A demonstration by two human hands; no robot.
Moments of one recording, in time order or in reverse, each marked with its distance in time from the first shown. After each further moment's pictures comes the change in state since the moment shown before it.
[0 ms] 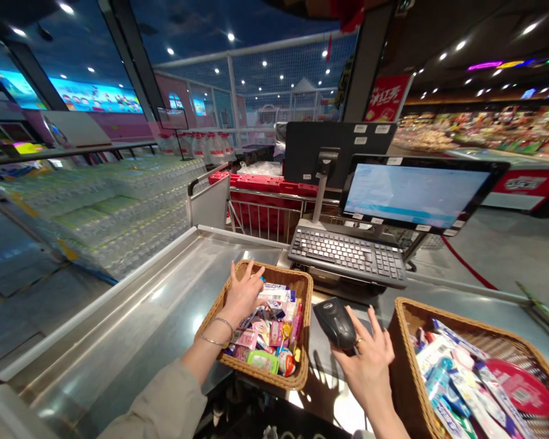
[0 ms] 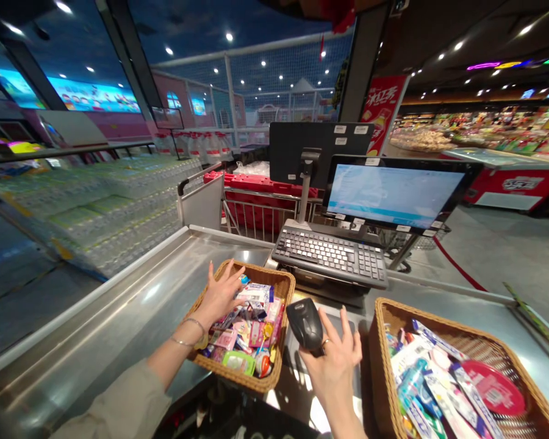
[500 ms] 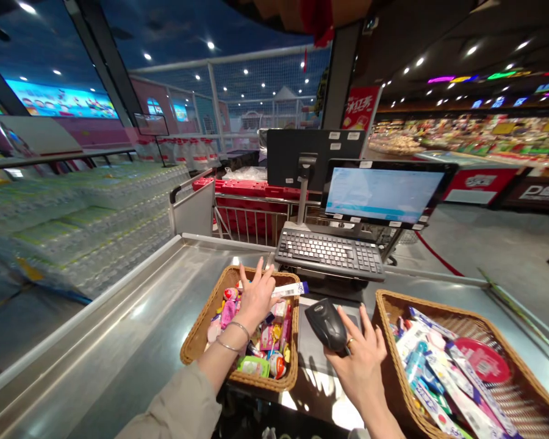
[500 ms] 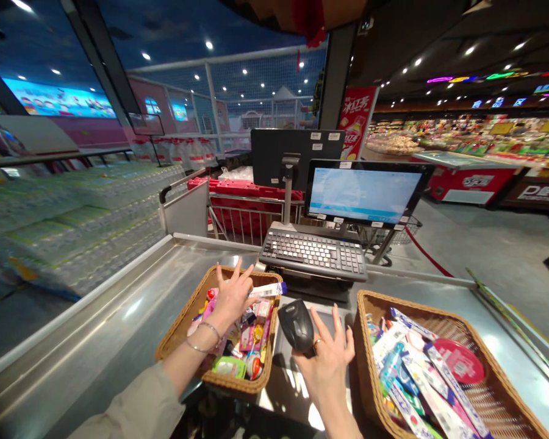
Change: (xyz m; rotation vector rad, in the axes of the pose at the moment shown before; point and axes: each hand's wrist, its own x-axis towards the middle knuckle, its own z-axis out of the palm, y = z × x) left_hand 0.037 0.066 -0.009 -0.054 0.108 0.004; right_hand -0.004 -0.004 -0.022 -0.016 0.003 0.013
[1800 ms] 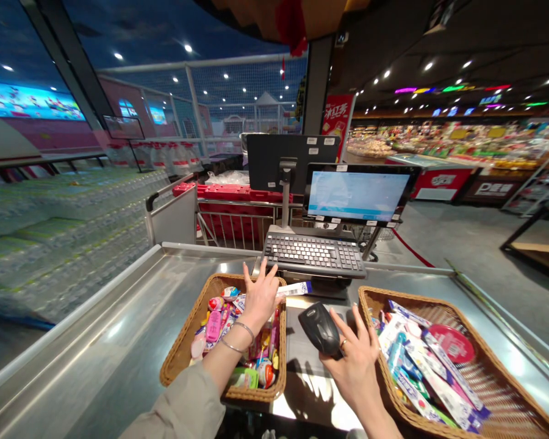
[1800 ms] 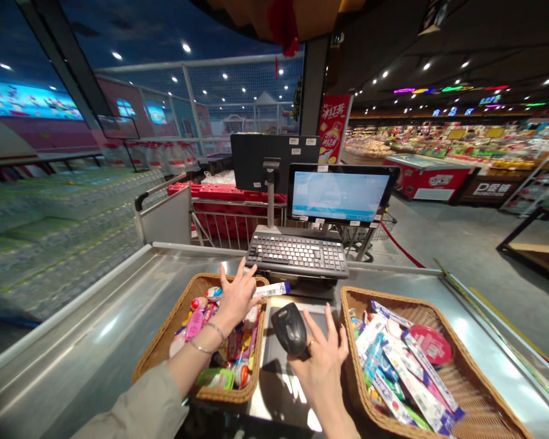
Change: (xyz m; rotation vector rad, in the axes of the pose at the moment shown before) left_hand 0.031 0.031 0.016 -0.062 0.063 0.063; right_hand 0.002 0.009 -0.014 -0.075 0.007 -0.020
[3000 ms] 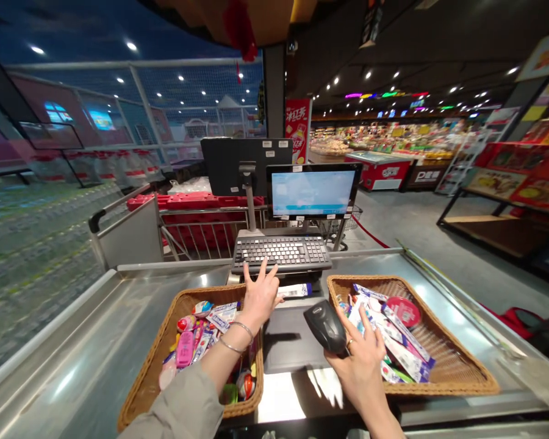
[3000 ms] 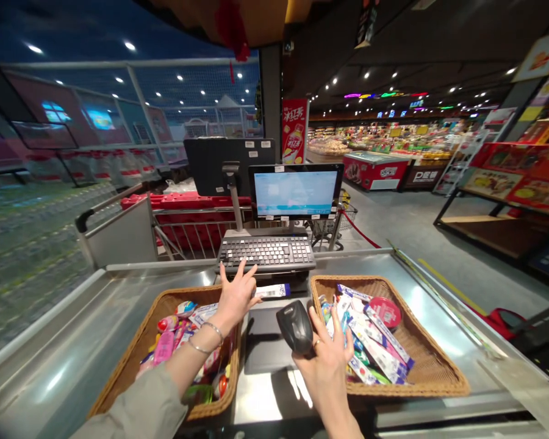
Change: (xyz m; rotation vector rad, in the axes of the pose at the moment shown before) left_hand 0.041 0.053 0.015 -0.063 -0.042 0.211; right_hand -0.023 0.040 -0.029 -0.143 0.120 0.182
